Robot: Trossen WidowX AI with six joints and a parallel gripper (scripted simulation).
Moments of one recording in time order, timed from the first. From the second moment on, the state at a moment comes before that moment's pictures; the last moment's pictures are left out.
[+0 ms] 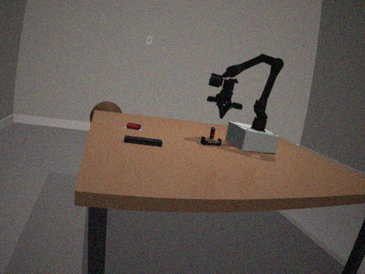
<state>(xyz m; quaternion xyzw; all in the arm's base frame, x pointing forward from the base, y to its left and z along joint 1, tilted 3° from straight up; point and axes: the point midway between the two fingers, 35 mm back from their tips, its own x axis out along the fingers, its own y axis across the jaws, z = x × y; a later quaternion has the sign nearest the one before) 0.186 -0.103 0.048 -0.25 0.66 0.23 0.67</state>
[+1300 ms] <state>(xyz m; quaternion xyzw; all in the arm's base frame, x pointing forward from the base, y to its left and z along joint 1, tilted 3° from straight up) 0.195 -0.122 -0.032 -0.24 0.67 0.27 0.65</state>
